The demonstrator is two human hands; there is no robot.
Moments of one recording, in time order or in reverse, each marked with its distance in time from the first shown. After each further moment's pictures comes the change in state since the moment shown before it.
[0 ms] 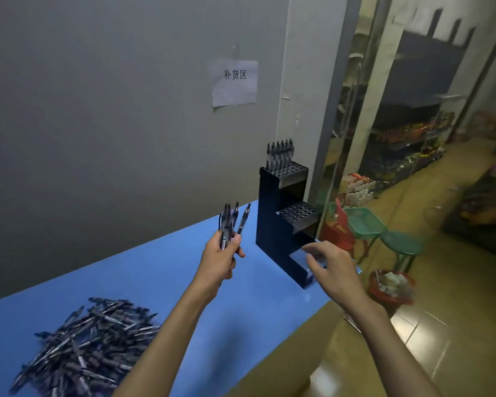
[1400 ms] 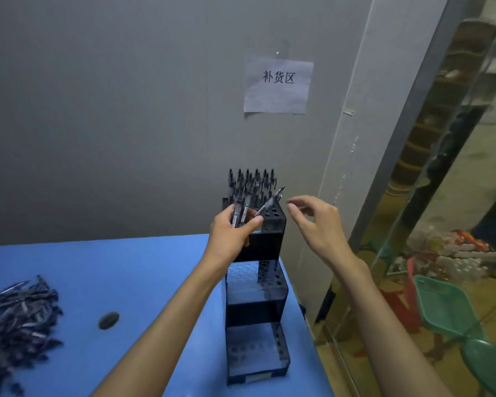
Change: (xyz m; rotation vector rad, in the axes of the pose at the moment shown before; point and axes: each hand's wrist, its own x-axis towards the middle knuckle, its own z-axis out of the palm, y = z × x) left_hand 0.233 0.040 0.237 0.091 0.485 0.203; right_hand 0.360 0.141 -0.047 0.293 -0.148 -0.455
